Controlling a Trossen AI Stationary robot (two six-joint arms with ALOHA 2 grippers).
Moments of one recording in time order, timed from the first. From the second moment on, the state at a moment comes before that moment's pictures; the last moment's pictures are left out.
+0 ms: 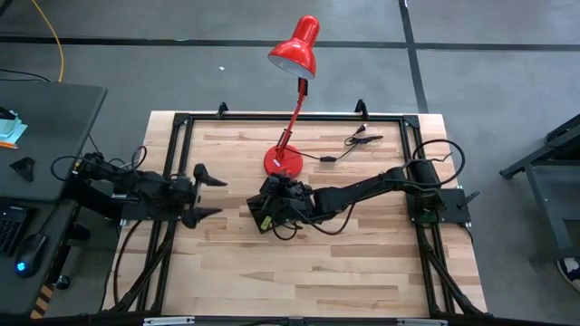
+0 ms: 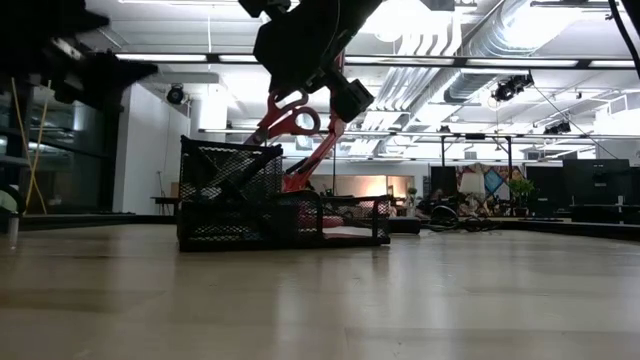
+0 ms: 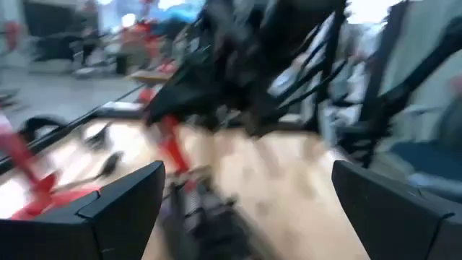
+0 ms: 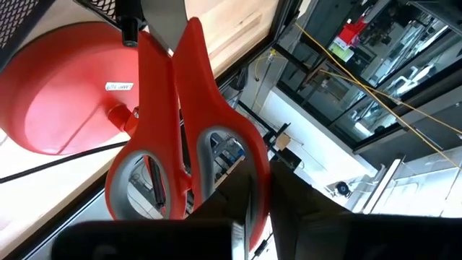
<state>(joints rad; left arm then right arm) -0.26 0.05 0.08 -0.02 -0.33 -0.08 0.21 2.04 1.58 -0.26 1.00 -1.55</state>
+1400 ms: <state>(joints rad) -0.26 0.88 0.14 0.56 -0.63 -0.41 0.23 2.04 1.58 -0.25 1.04 -1.57</state>
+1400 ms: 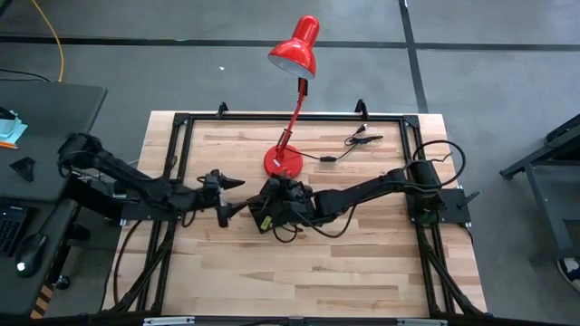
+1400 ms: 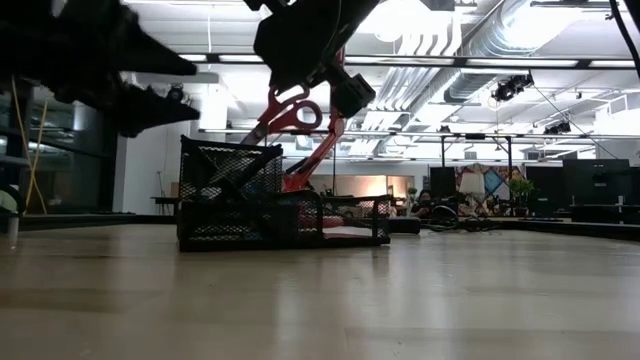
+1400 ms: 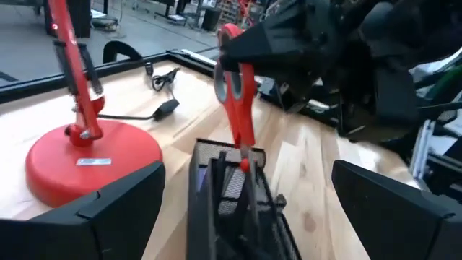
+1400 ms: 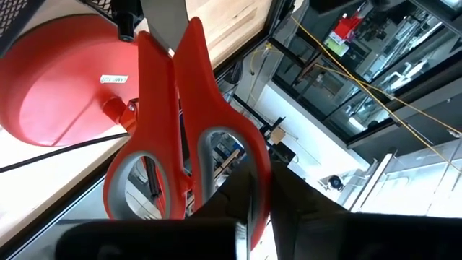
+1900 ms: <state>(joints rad) -0.19 1.30 0.44 0.46 -0.67 -0.39 0.26 2.04 1.58 -0.24 1.05 -1.57</state>
